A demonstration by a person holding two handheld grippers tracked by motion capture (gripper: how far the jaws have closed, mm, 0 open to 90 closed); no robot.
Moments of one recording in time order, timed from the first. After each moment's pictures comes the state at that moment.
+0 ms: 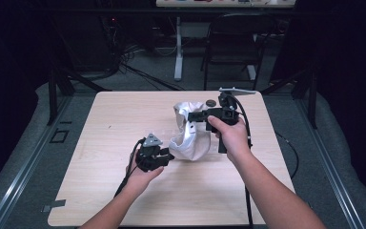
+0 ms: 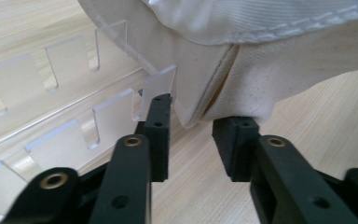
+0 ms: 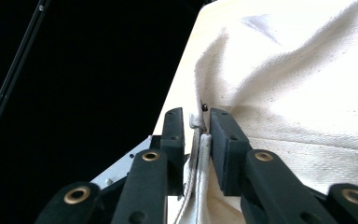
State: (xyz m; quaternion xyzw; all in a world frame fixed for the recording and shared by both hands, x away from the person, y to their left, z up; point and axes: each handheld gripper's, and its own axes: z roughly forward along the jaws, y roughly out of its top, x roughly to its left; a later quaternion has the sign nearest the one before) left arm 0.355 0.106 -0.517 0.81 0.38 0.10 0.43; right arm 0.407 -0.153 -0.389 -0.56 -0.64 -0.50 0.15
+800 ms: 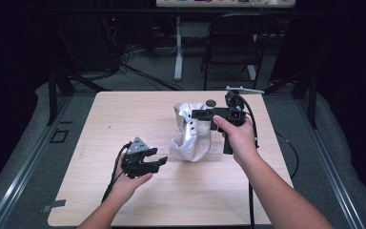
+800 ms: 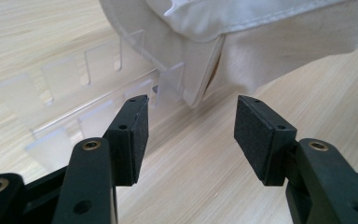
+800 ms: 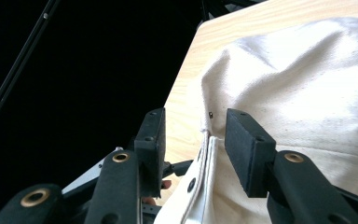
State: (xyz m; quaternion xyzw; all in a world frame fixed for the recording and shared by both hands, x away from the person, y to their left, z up) left arm 0.330 0.140 -0.503 0.81 0.37 0.13 0.45; right arm 0.395 -0.165 -0.377 -0.56 -0.64 -0.52 0.12
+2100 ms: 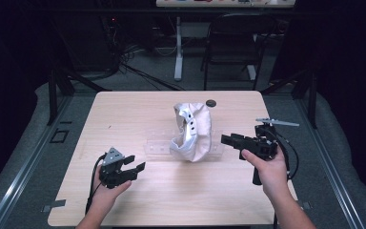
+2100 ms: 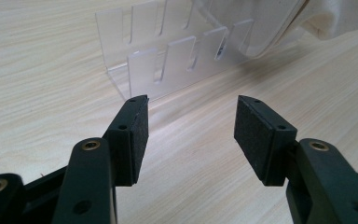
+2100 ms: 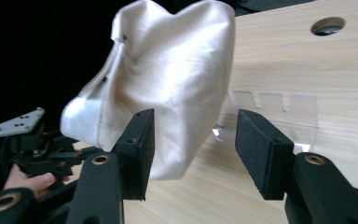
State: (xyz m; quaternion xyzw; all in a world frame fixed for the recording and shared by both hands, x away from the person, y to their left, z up) left arm 0.310 0.201 -0.530 0.78 0.42 0.15 0.44; right arm 0.320 -0.230 -0.412 -0.54 -0.67 -0.51 -0.04
